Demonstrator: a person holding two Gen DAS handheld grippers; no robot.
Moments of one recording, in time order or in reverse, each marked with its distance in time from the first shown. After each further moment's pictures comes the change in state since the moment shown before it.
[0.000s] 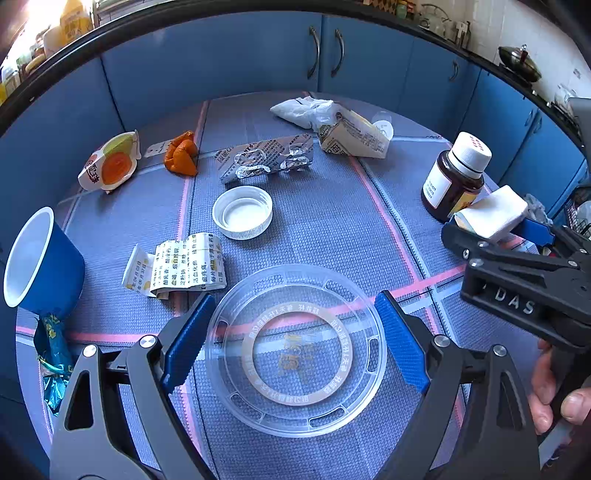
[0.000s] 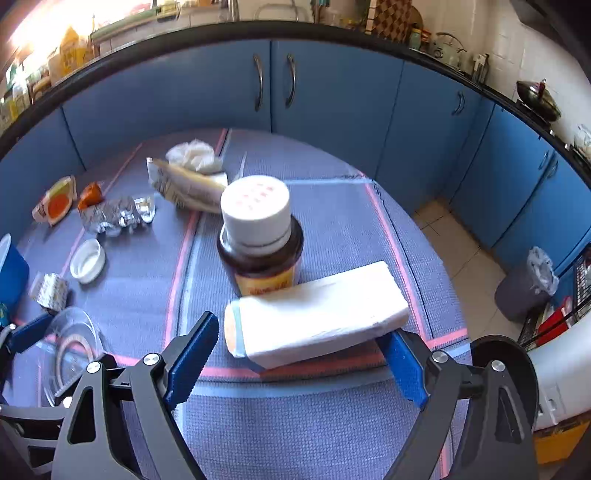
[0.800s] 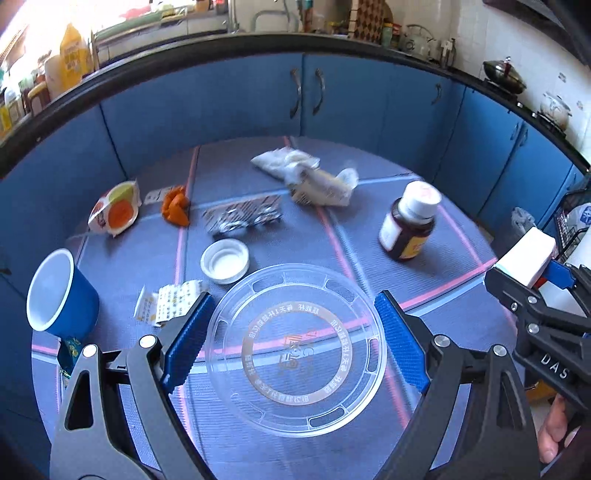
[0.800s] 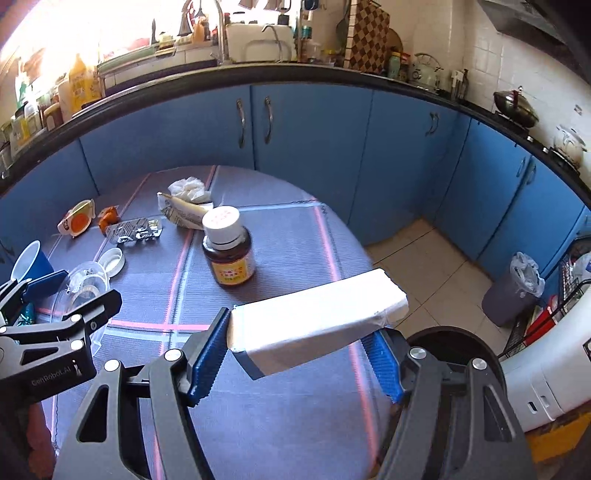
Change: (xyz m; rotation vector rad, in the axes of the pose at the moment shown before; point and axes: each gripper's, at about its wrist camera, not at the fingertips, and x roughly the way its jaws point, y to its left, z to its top) left arm -0.042 -0.027 0.018 0.029 -0.106 -0.014; right arm -0.077 -0.040 -0.020 0.014 -0.106 -0.019
